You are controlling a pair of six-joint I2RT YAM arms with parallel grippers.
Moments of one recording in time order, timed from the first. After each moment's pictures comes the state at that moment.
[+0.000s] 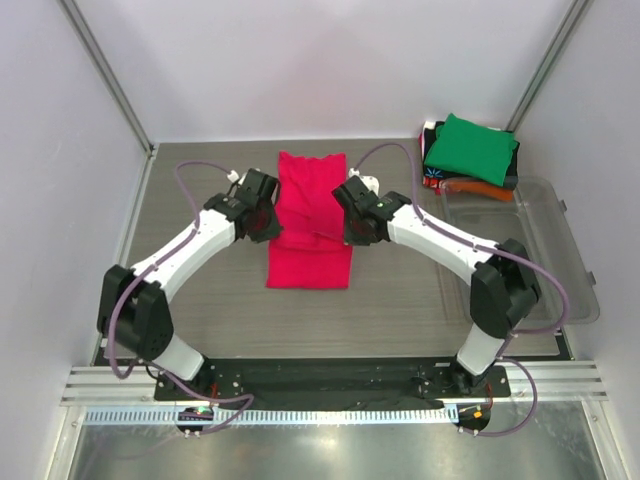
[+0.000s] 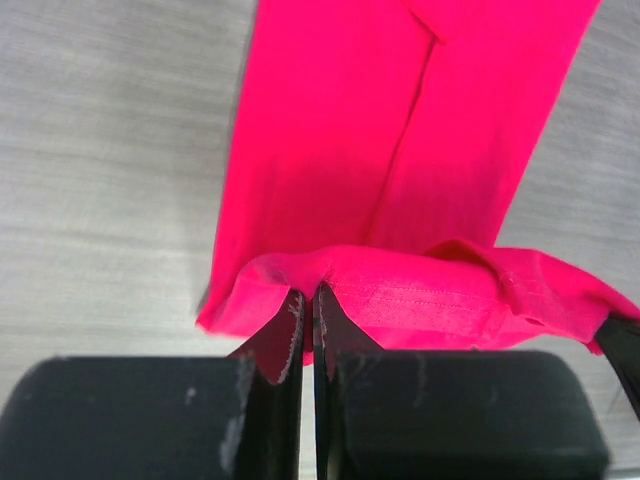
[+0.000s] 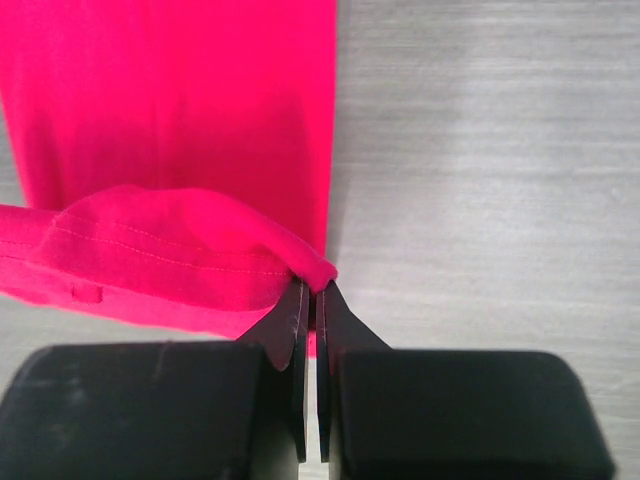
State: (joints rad) left arm -0.50 1.51 1.23 -0.69 -0.17 -0.74; right arm 0.71 1.69 1.37 -0.72 0.26 0.67
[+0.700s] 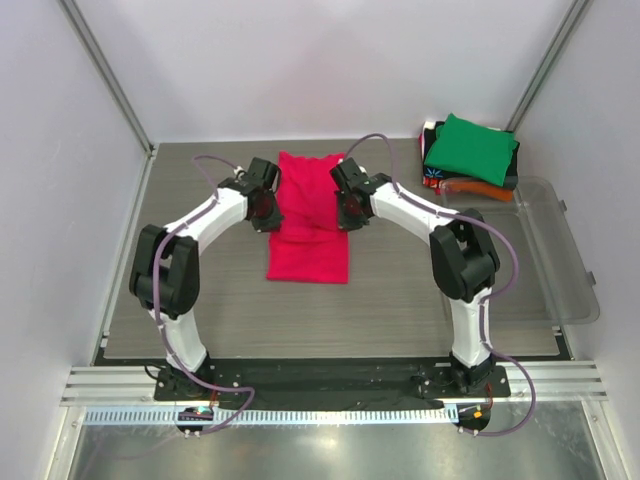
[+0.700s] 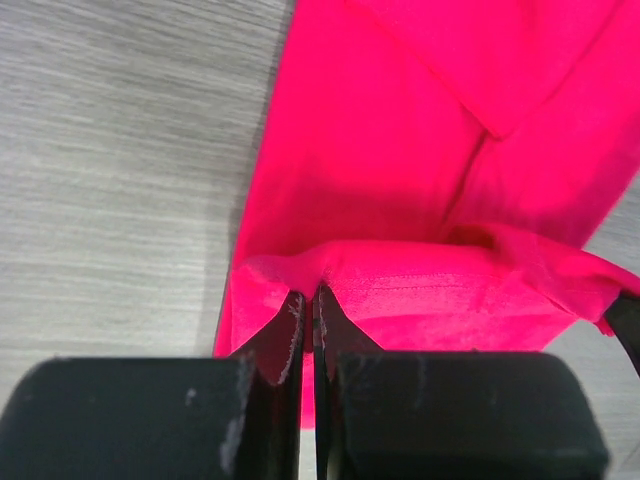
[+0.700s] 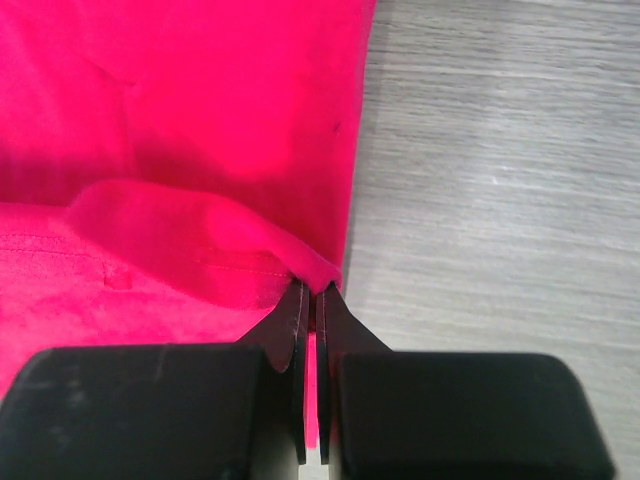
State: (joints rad) left arm -0.38 1.82 1.39 -0.64 -0.07 -0.68; right arm 0.58 2.01 1.61 -0.67 0.12 0.49
